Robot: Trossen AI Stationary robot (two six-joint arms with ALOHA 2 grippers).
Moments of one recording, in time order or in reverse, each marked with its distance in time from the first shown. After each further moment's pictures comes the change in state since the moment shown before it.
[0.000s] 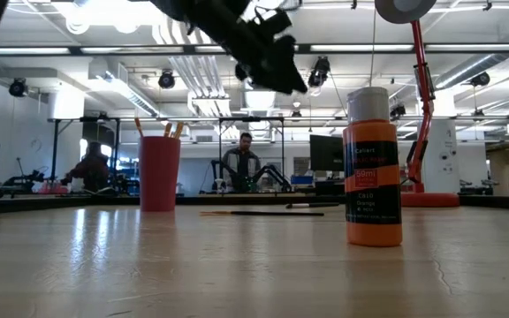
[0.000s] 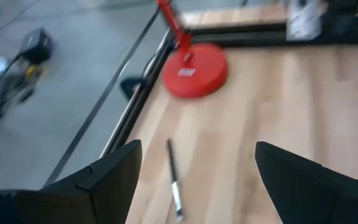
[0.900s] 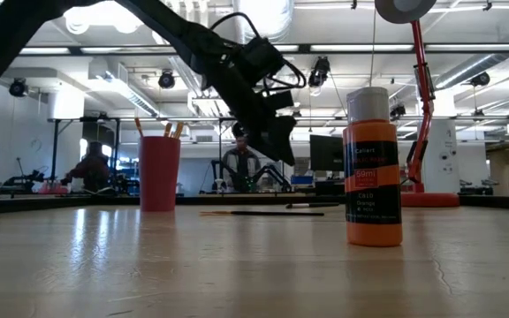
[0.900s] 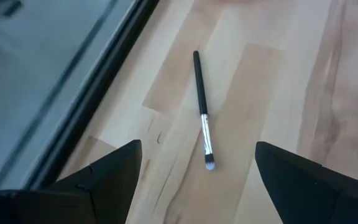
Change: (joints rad) left arm 0.142 0.227 0.029 -0.065 0.032 -0.074; right arm -0.042 -0.016 -0.003 -0.001 0.002 0.008
